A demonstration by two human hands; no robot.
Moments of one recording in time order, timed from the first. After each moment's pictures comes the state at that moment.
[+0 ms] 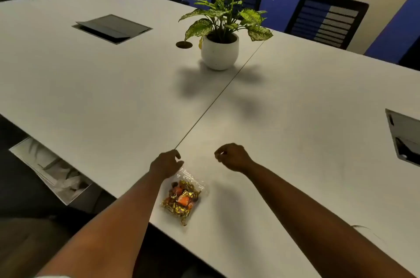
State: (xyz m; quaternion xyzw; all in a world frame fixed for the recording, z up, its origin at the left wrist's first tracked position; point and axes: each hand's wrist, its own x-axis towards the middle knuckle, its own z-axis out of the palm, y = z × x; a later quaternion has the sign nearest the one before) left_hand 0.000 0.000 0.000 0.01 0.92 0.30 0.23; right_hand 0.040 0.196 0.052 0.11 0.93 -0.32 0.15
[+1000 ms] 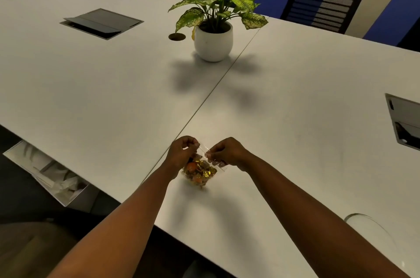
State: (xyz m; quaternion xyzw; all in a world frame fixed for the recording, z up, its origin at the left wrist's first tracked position) left_hand 0.014 0.043 0.028 0.00 0.74 0.65 0.19; right_hand 0.043 0.204 0.052 0.13 0.82 -0.51 0.21
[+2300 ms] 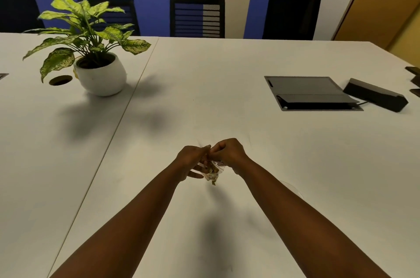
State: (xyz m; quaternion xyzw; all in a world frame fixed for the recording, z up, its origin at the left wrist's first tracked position) left_hand 0.061 0.255 0.089 0.16 0.74 0.48 0.44; right_hand 0.143 0.357 0.092 0.38 0.74 -0.56 -0.05
